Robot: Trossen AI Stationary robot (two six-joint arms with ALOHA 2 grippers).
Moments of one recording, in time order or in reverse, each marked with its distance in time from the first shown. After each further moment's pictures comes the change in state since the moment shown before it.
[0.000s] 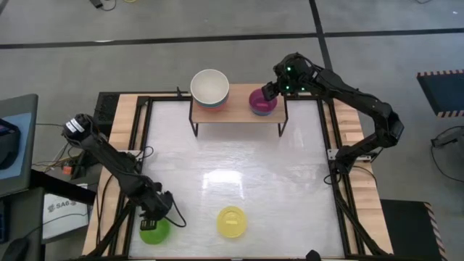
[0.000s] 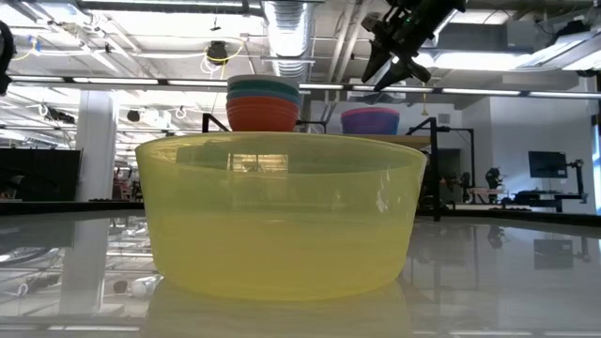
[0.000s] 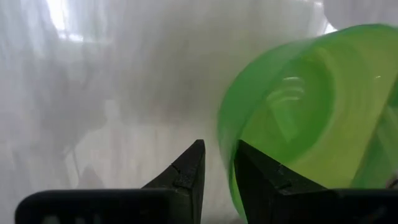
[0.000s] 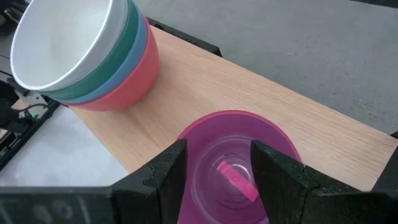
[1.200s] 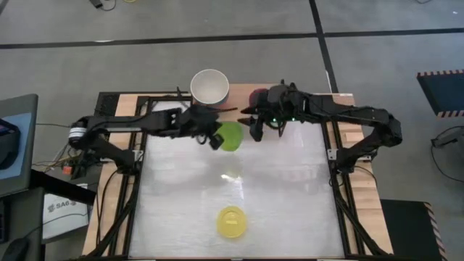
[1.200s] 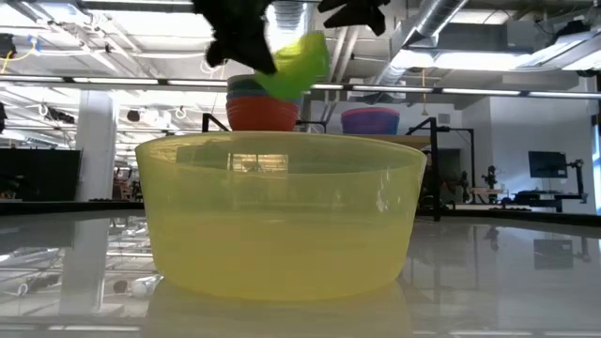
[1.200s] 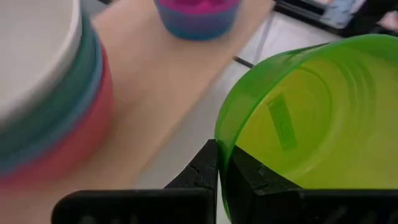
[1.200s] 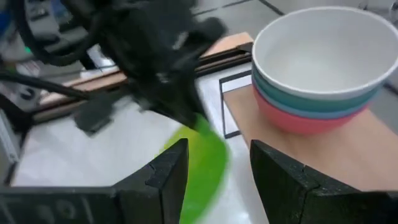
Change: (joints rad) left arm 0.904 0.095 0.585 0.127 -0.558 0.585; right arm 0.428 0.000 0.013 0.226 0.053 -0.244
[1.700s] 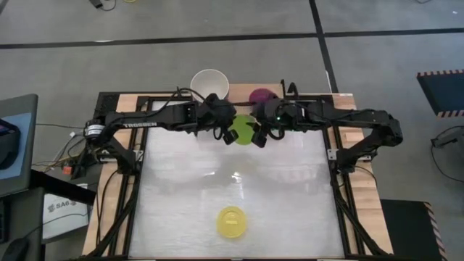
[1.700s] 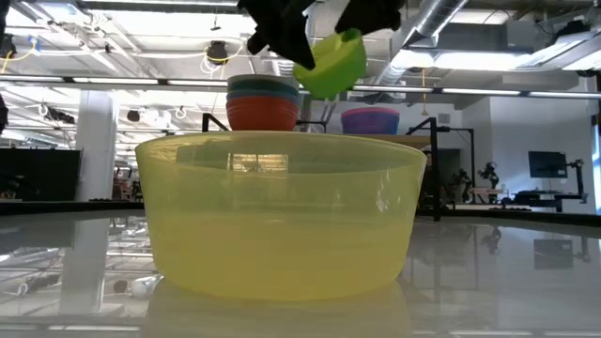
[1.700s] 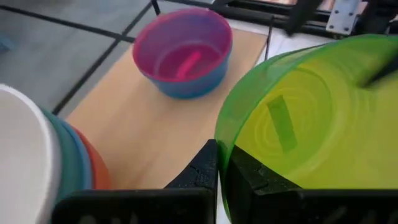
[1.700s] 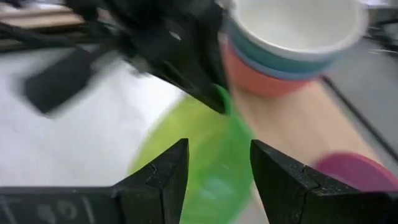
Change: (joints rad) left arm 0.015 0.226 0.287 -0.027 -0.047 0.218; right arm 0.107 0.000 0.001 -0.179 0.270 -0.082
